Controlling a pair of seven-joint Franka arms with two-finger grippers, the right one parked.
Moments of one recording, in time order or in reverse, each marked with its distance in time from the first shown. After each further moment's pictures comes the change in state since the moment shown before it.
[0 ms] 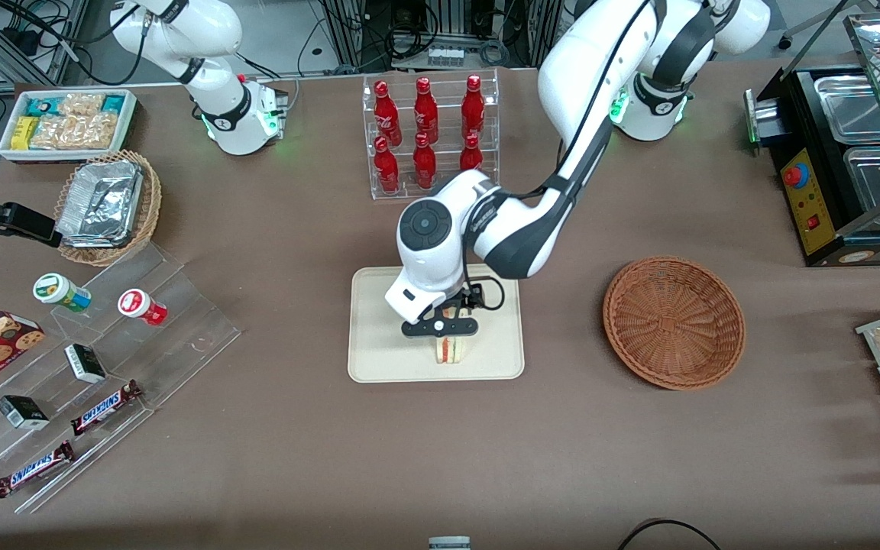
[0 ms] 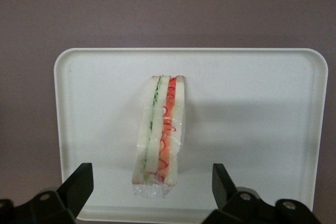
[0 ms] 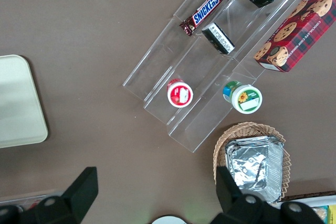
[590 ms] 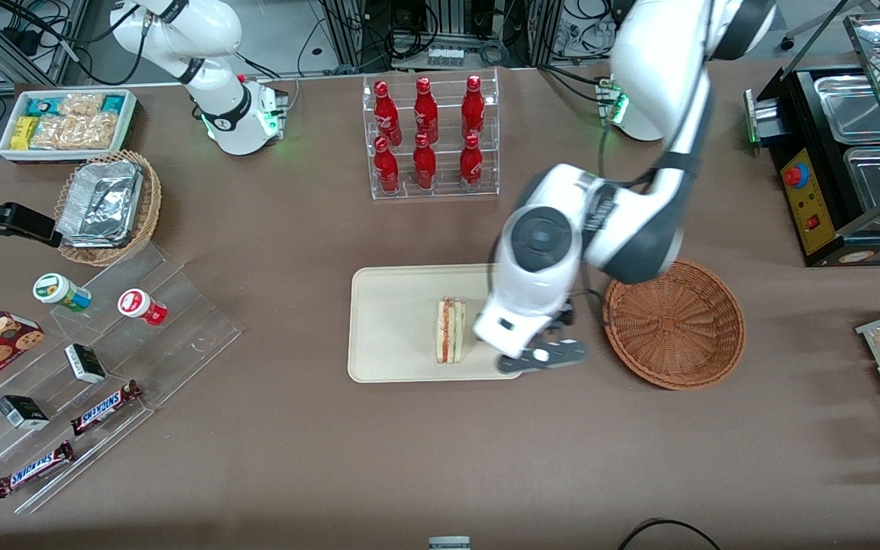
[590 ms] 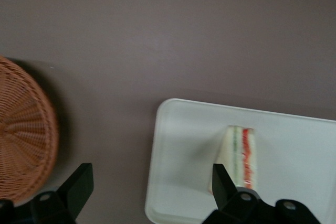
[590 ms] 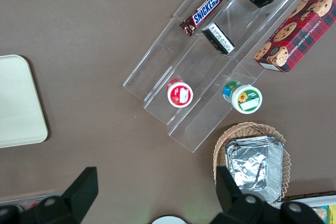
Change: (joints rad) arm 0.190 -0.168 0.046 -0.065 -0.033 -0.103 0.121
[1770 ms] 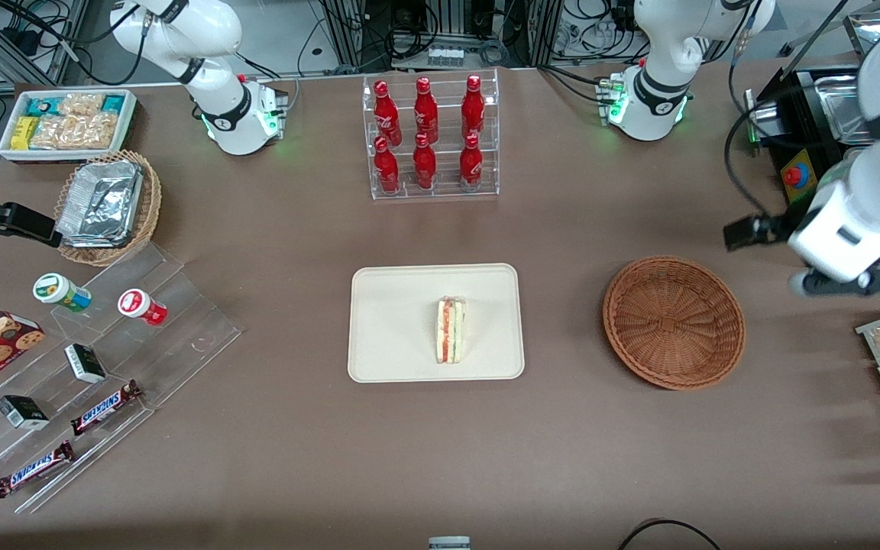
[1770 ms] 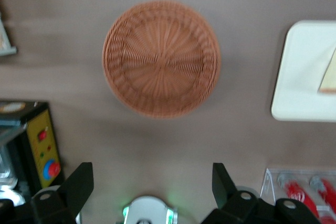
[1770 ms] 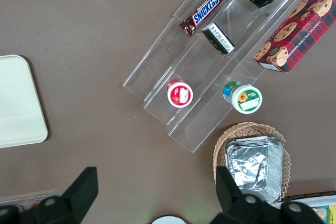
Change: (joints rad) arm 0.381 -0.451 0.006 -0.168 -0.015 -0.505 0.518
